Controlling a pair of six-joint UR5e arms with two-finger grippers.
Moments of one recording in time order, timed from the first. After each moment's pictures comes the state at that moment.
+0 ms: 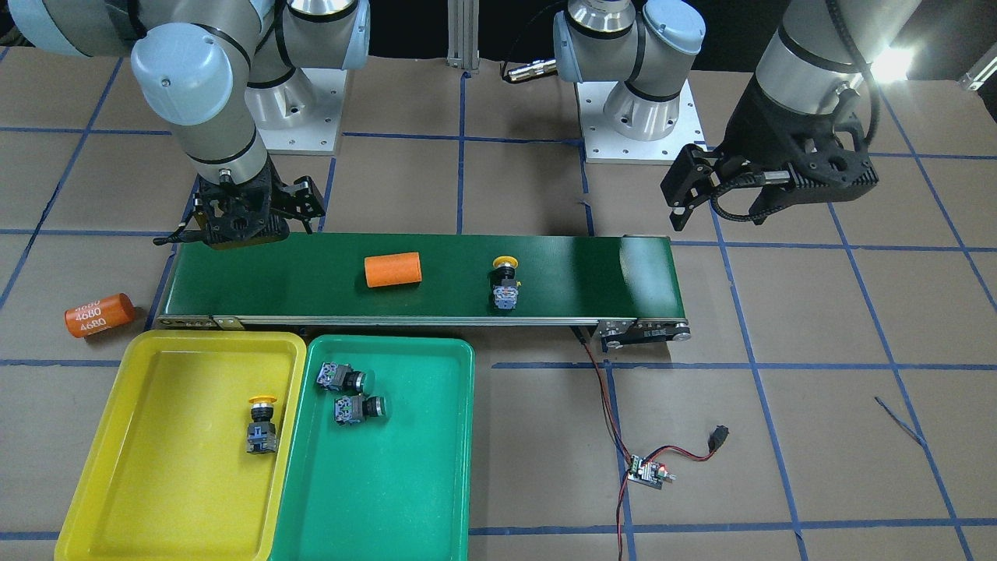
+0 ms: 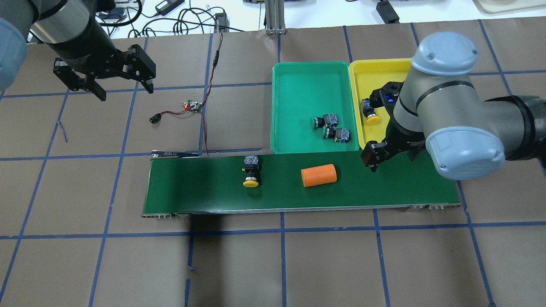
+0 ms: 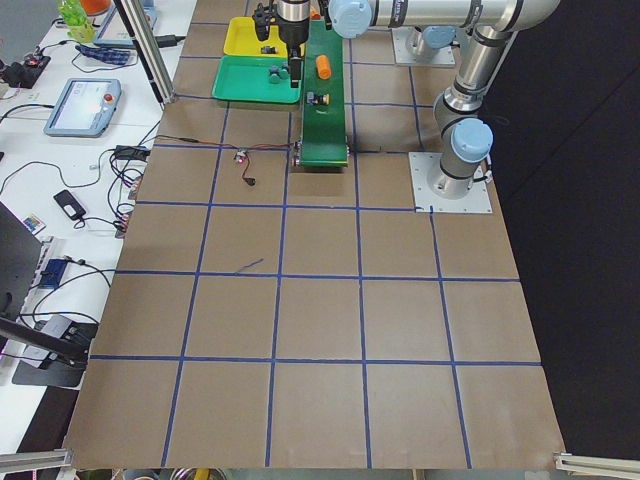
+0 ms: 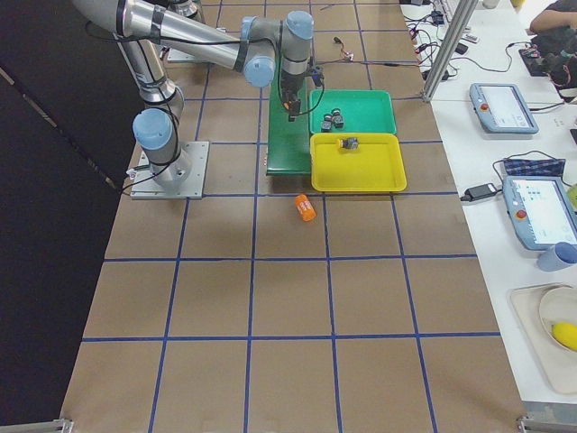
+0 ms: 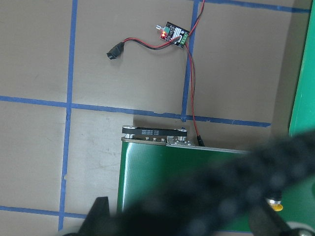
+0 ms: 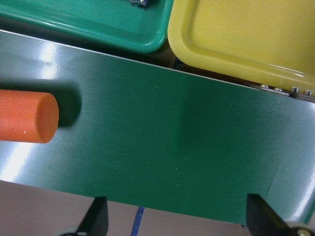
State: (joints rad) left arm -1.49 -1.58 -1.55 -1.53 1.56 -0.04; right arm 1.57 -1.59 1.99 -1.87 -1.61 -0.24
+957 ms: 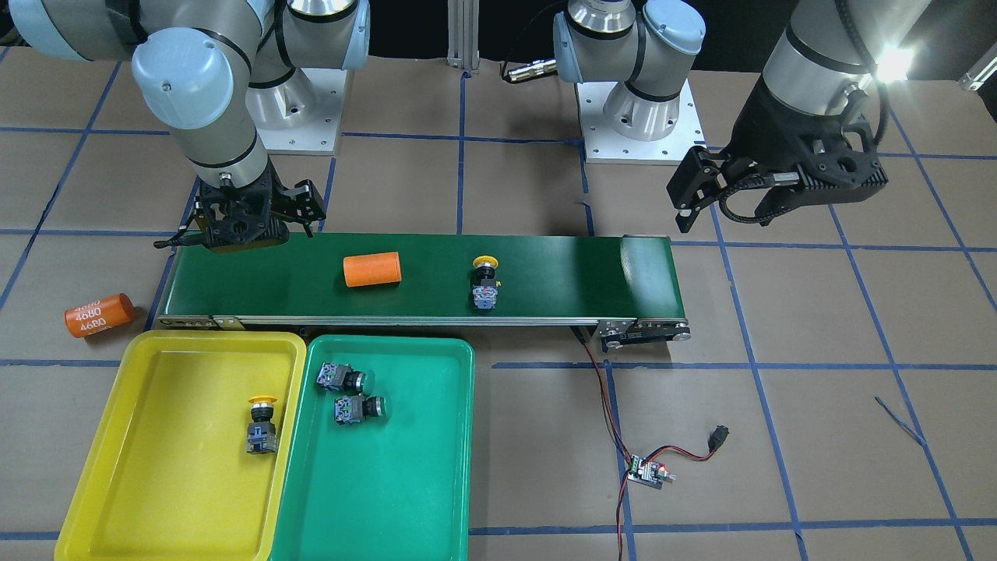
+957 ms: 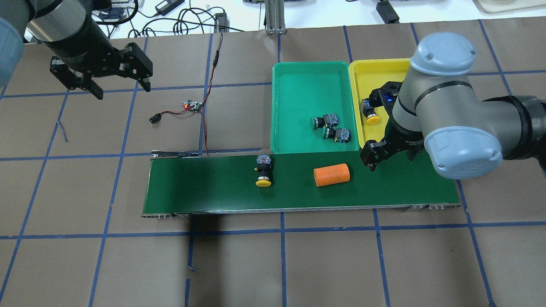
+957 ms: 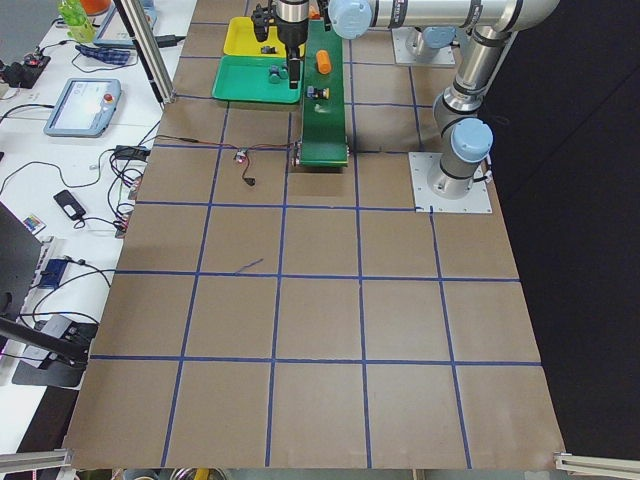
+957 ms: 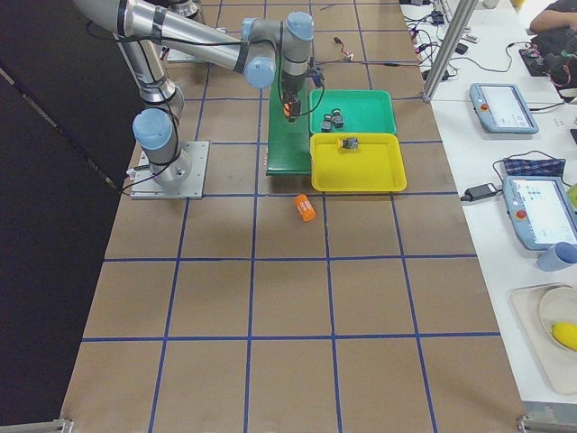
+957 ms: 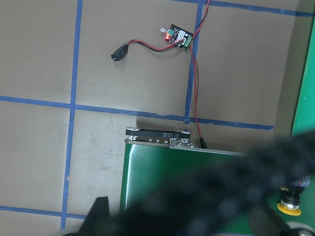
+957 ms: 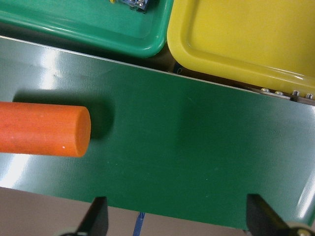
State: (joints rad) left arm -1.48 -1.59 -1.54 -1.53 1.56 -0.04; right arm 1.57 -1.58 1.99 -1.89 -1.61 -0.23
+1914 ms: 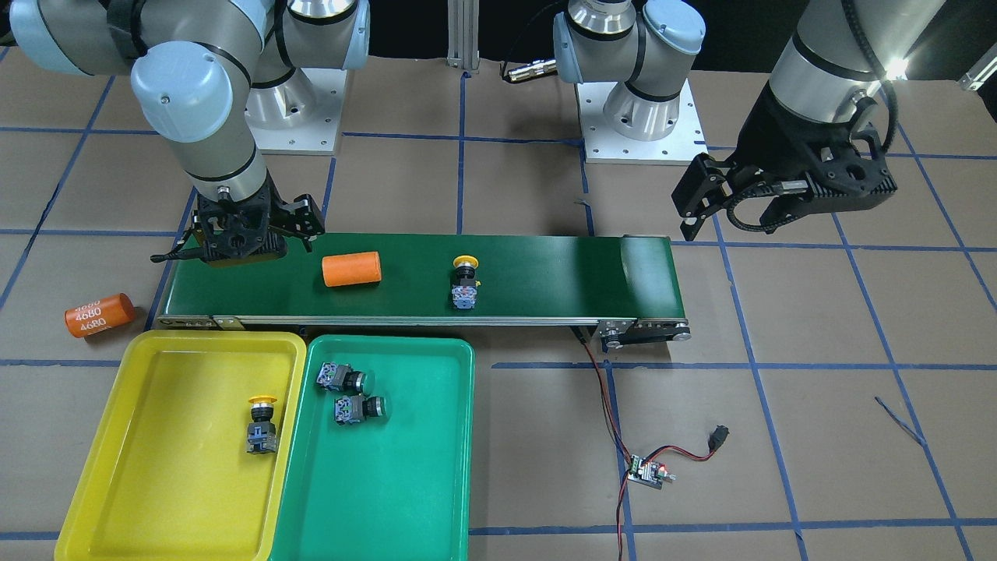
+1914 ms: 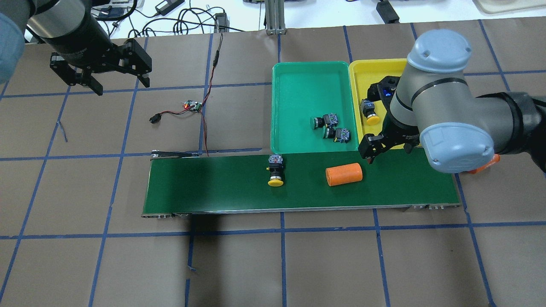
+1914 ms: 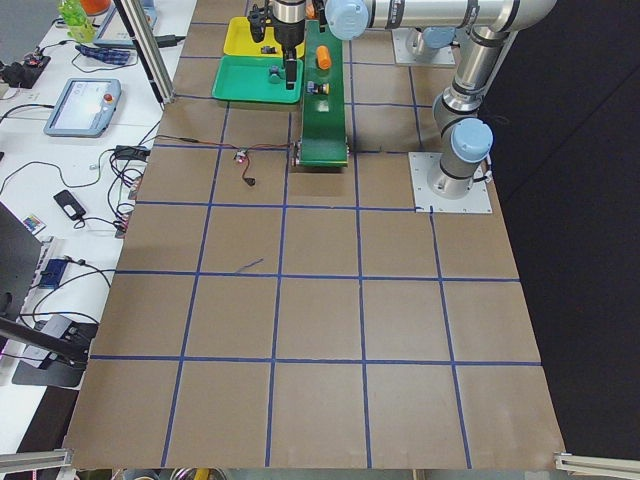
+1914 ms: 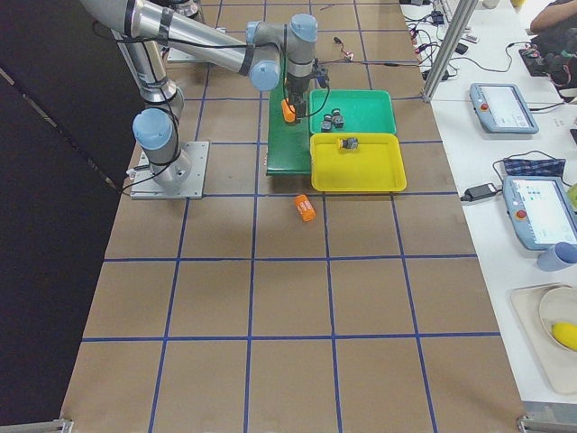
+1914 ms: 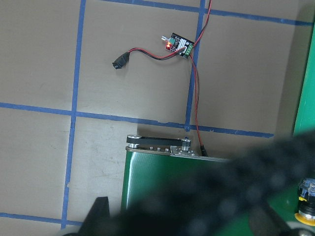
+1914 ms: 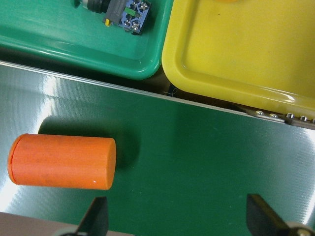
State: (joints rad) left arm -1.48 -1.60 -1.53 -1.51 1.56 -0.04; right arm 1.57 -1.54 1.97 -1.94 -1.61 -0.23
